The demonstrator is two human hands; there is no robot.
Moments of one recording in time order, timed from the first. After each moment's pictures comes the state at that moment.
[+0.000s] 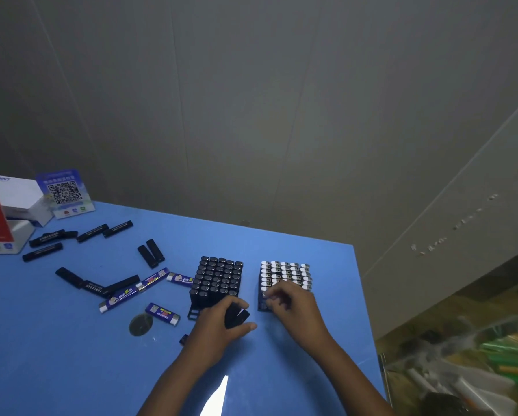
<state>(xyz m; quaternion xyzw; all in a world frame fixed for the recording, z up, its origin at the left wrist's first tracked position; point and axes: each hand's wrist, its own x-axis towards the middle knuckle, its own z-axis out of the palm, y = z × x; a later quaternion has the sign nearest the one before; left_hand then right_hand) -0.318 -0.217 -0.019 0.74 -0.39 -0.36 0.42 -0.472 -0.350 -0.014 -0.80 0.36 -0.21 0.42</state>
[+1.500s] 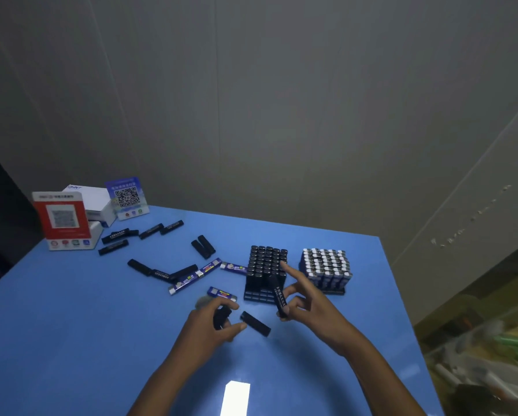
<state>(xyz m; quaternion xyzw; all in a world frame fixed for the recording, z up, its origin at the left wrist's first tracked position) -0.244 -0.075 0.012 0.74 -0.39 -0.34 0.42 -0.446 -0.232 0.044 -0.72 0.29 -0.14 0.61</state>
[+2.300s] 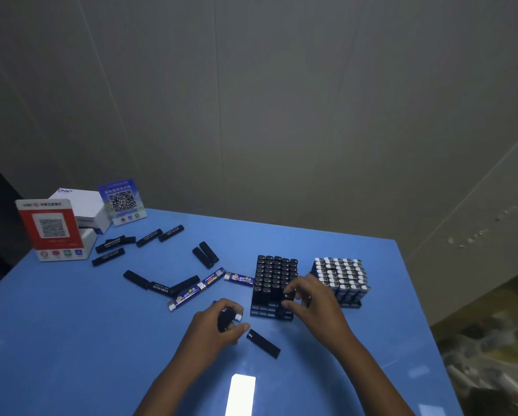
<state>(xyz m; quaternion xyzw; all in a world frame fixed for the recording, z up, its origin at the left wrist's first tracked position) -0.207 -0.115 -0.002 0.74 -0.40 -0.36 0.41 -0.395 -0.279 0.003 -0.83 0.36 -0.21 0.37</state>
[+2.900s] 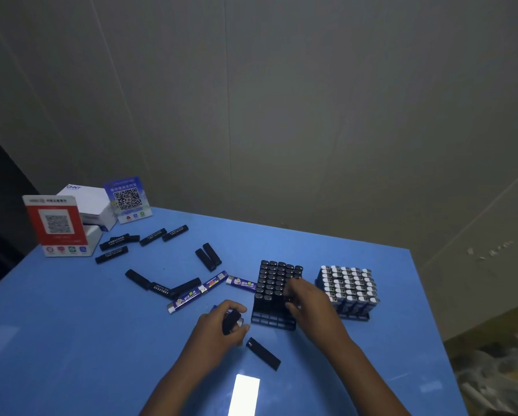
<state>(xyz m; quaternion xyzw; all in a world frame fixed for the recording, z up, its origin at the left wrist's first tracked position) -0.210 -0.135 -0.021 0.76 -0.38 -0.35 0.39 -0.377 -0.308 -0.023 -0.90 0.32 -0.13 0.25</state>
